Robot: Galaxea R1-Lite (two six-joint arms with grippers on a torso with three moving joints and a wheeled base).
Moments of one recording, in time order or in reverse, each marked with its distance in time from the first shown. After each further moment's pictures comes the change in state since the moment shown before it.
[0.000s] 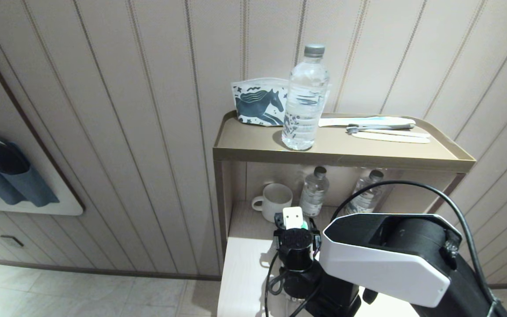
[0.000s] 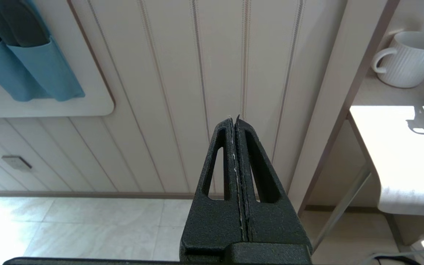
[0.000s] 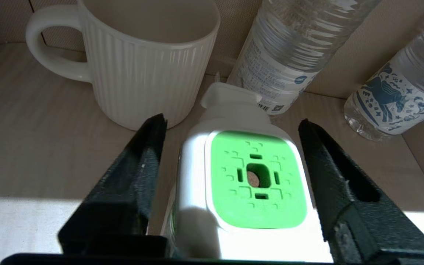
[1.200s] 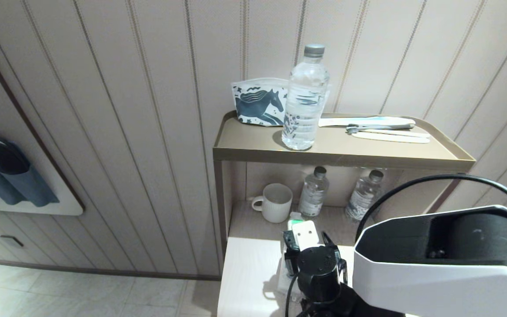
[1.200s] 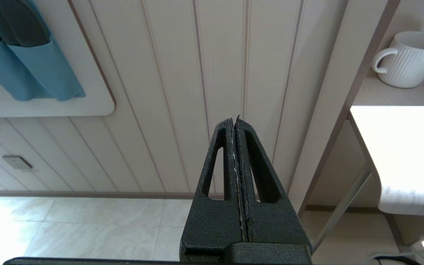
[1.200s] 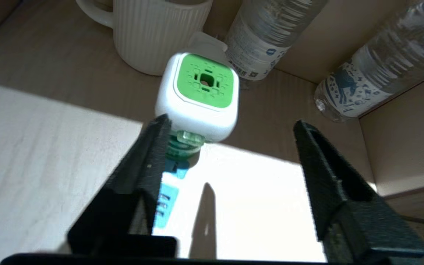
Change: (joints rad) left arm 0.000 0.000 0.000 0.000 0.000 0.000; right arm 0.101 -0.221 0.357 -0.001 0.012 -0.001
